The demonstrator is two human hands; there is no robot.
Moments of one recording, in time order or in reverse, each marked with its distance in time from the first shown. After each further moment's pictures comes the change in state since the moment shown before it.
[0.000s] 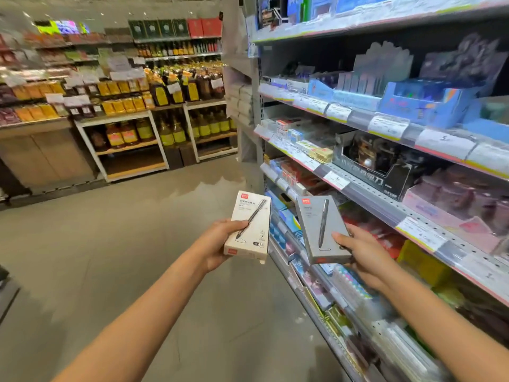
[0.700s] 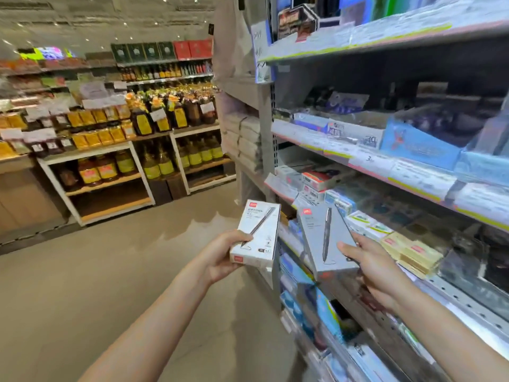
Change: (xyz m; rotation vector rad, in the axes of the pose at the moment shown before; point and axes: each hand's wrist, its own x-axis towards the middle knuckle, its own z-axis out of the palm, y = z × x) left_hand 0.385 0.181 -0.098 -0.112 -0.116 -0.078; right_hand 0.381 -0.109 0.109 -0.029 0.046 -0.141
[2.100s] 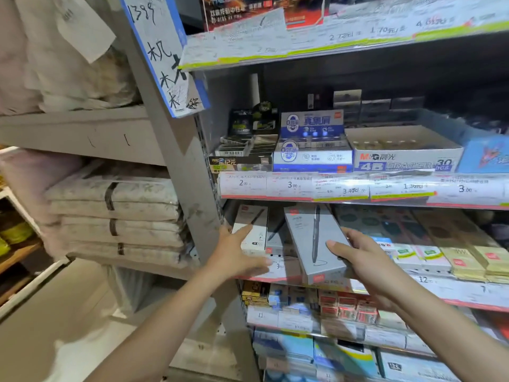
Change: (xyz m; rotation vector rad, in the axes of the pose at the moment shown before) left_hand 0.392 0.159 -0.011 1.377 -0.637 0.508; right_hand 0.229 -0.044 0.129 -0.022 0.801 -0.066
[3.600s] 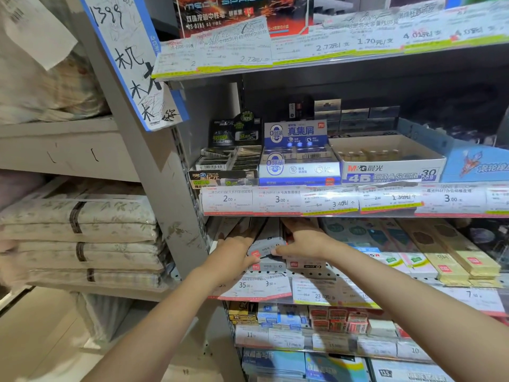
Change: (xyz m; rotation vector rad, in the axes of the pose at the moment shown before) left_hand 0.045 0.015 0.002 0.479 -0.069 0.376; right_hand 0.107 -0.010 0.031 -1.158 -0.162 -0.034
